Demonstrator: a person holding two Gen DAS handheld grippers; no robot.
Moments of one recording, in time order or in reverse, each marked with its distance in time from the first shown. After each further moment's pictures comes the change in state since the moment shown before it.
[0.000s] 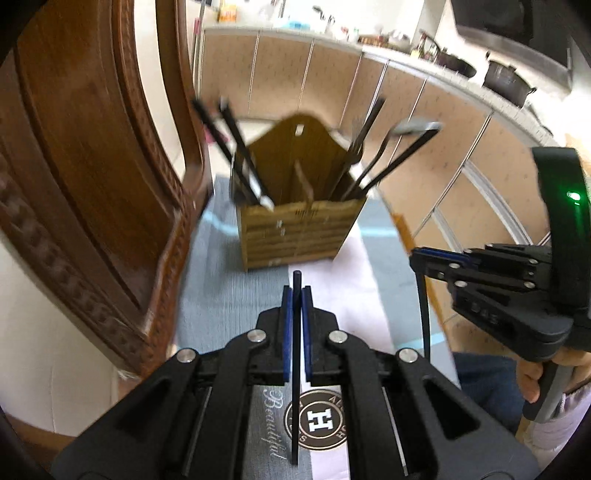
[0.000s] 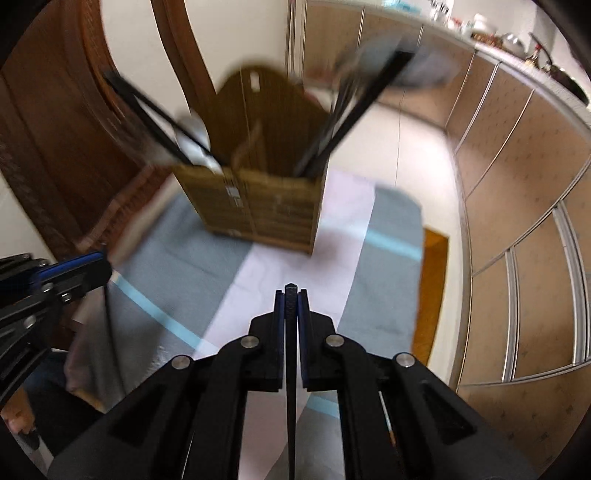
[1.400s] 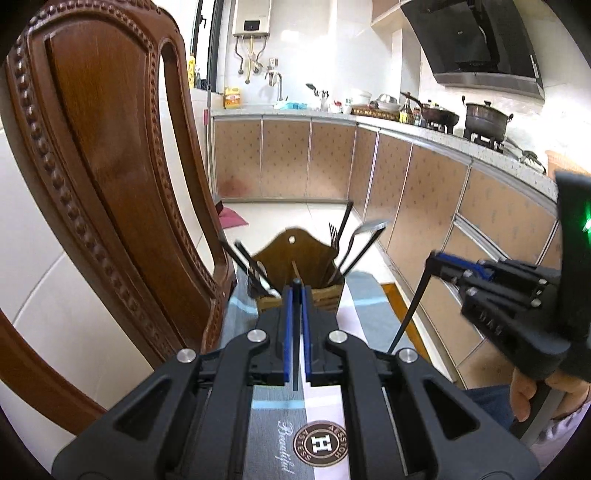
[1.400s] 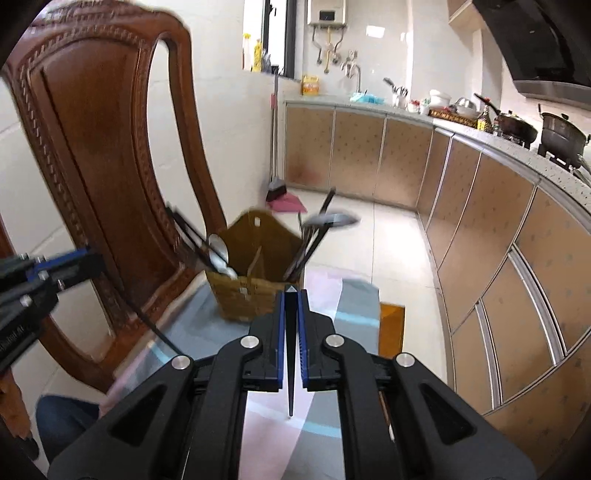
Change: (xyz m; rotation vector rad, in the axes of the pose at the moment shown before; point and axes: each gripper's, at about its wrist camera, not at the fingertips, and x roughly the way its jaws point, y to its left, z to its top) left arm -0.115 -0.037 0.011 0.083 -0.300 0.095; right arm -0.116 -0.009 -0.019 0.049 -0.412 -0.059
